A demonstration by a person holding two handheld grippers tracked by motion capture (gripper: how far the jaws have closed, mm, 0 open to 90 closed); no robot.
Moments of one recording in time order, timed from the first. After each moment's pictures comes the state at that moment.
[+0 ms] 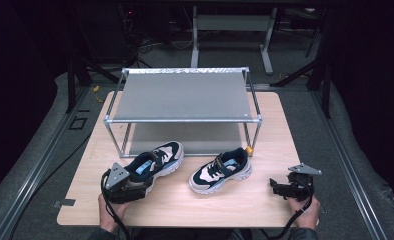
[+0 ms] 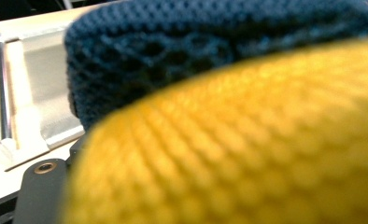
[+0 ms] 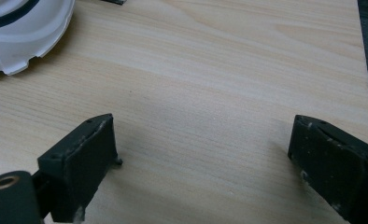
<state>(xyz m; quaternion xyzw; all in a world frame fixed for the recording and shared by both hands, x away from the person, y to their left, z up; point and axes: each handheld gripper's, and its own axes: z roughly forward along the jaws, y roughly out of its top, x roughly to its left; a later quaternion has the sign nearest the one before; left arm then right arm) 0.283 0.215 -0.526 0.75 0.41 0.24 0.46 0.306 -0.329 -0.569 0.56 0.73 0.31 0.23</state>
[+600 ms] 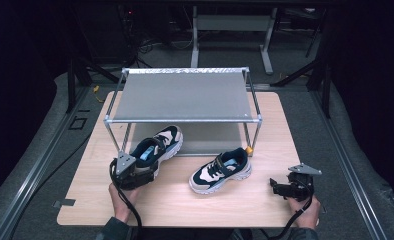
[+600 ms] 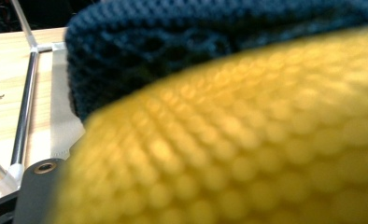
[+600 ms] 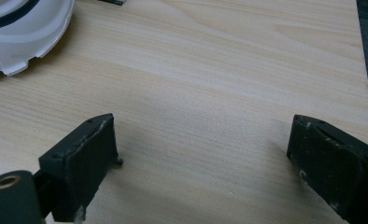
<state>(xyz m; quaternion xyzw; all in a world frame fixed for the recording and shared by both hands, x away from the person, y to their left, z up) 0.318 0.192 -0.523 0.70 0.47 0.28 0.47 0.306 -0.329 -0.569 0.56 0.73 0.31 0.24</state>
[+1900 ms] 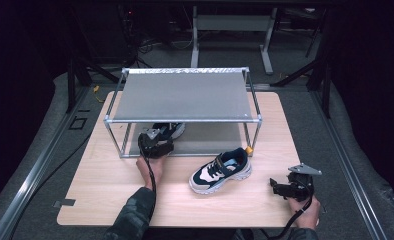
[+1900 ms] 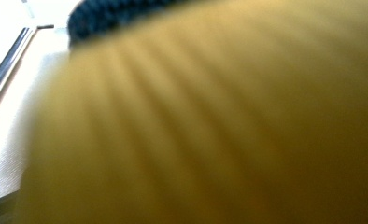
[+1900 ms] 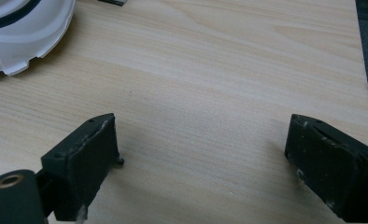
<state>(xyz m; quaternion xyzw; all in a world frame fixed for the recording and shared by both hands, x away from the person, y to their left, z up) 0.434 0.137 -0.559 0.68 0.55 0.30 0.38 0.306 -0.329 -0.570 0.56 0.73 0.32 0.24</state>
